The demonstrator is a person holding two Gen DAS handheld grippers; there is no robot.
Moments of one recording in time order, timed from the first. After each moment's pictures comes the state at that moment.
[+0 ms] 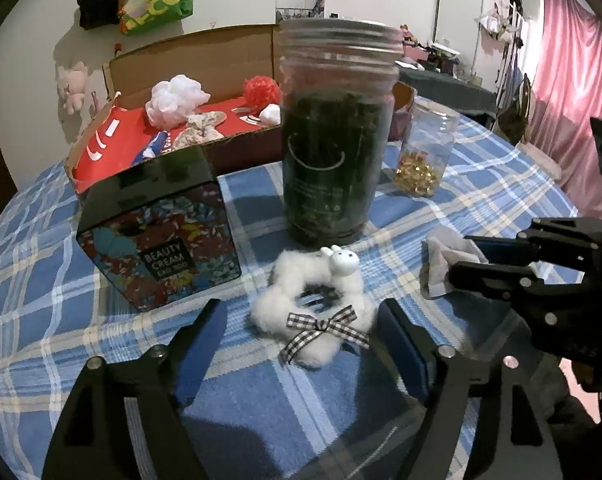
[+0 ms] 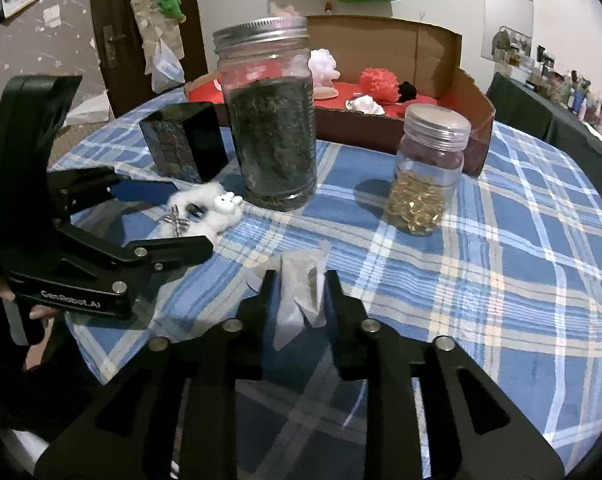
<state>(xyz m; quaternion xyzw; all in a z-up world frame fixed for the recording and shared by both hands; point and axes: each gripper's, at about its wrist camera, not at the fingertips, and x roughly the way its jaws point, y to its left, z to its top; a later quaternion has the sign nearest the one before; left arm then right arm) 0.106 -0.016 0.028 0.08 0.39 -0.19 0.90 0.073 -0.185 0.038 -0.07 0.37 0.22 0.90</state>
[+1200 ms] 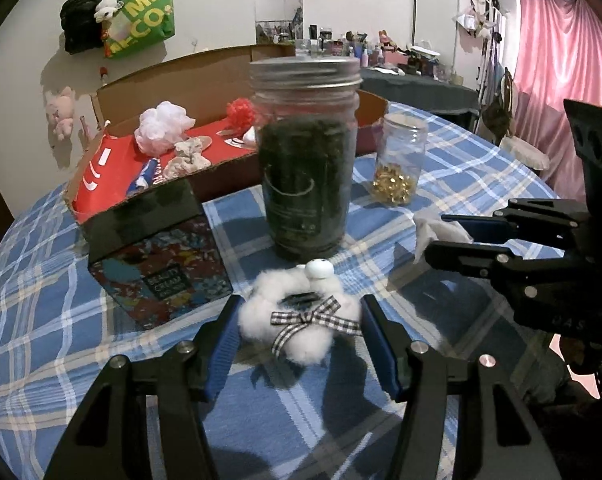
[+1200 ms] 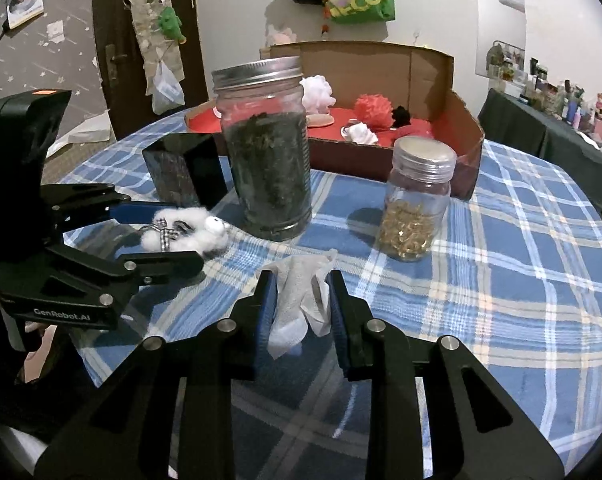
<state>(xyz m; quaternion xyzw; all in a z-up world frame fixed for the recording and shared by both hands) 0.093 -0.017 0.042 0.10 0.36 -0.22 0.90 0.071 -0.190 0.049 -0.05 0.33 0.22 0.92</state>
